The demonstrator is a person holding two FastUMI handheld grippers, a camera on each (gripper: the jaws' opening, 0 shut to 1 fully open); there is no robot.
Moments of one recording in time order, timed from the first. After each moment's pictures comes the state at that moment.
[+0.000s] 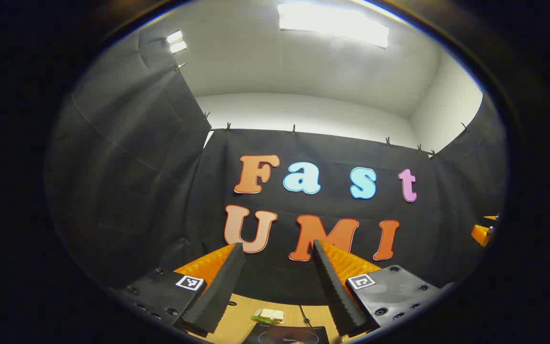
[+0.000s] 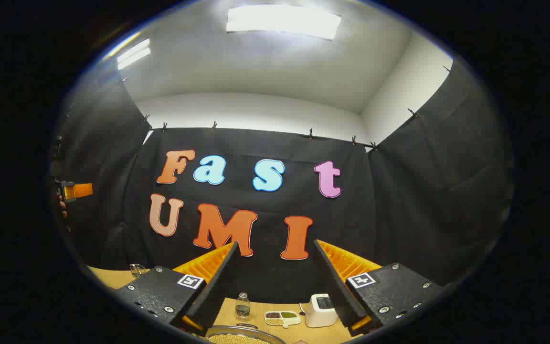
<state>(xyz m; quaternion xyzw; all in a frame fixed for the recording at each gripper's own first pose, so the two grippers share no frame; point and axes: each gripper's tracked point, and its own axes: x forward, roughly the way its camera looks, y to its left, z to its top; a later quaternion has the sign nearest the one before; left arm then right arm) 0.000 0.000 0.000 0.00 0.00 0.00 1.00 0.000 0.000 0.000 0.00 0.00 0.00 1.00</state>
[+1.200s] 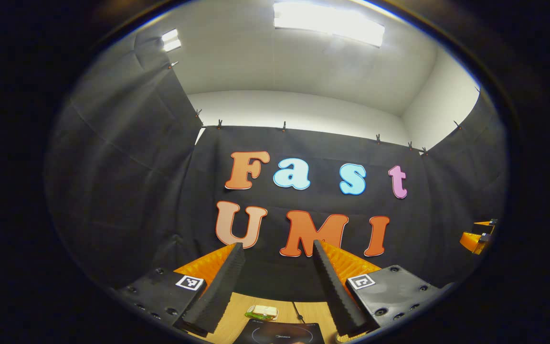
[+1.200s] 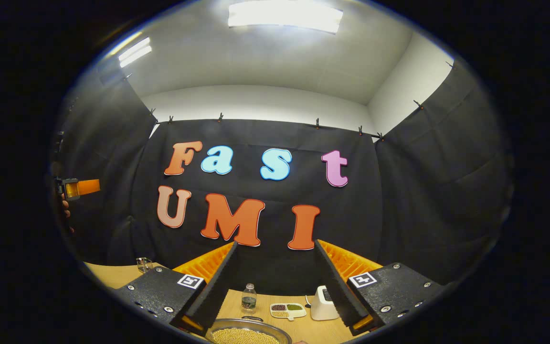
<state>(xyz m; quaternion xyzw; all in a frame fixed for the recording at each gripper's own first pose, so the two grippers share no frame) -0.014 -0.022 -0.019 0.00 0.02 -0.03 1.00 -0.014 0.001 -0.028 0.01 0.04 0.03 1.00</state>
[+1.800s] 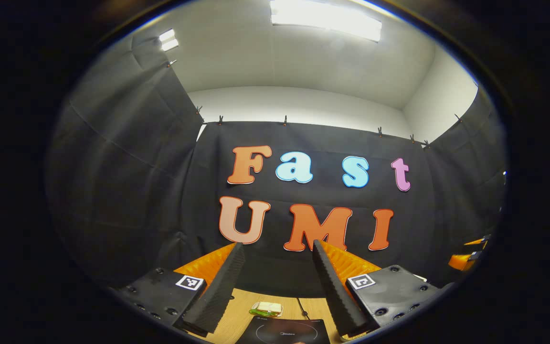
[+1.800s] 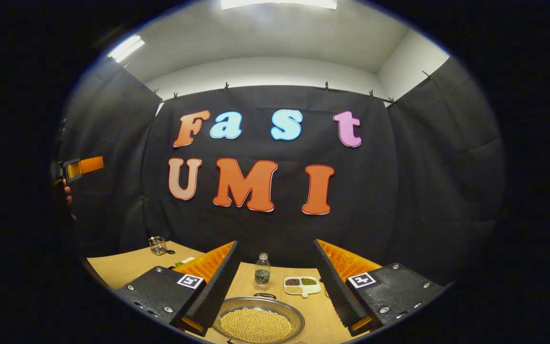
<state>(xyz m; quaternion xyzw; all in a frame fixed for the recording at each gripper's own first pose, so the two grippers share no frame) -0.012 -0.021 -0.033 0.01 0.03 -0.02 1.00 -0.026 0.031 -0.128 0.02 0.18 0.08 0.98</state>
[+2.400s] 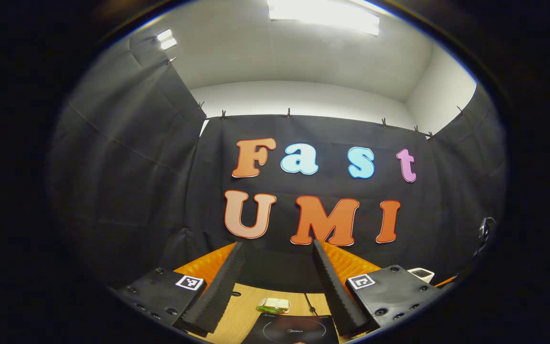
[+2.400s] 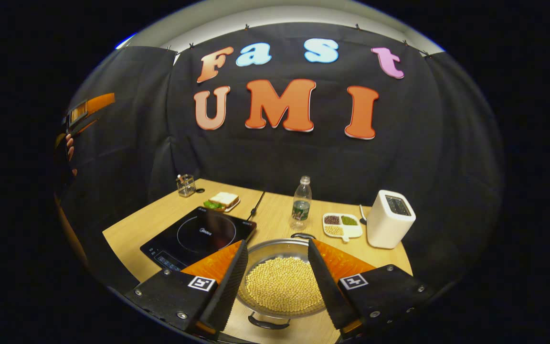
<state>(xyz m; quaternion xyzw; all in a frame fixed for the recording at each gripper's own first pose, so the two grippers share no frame) -0.008 -0.004 -0.059 0.03 0.05 0.00 1.00 -0.087 0.107 -0.261 0.02 0.39 0.19 0.90</state>
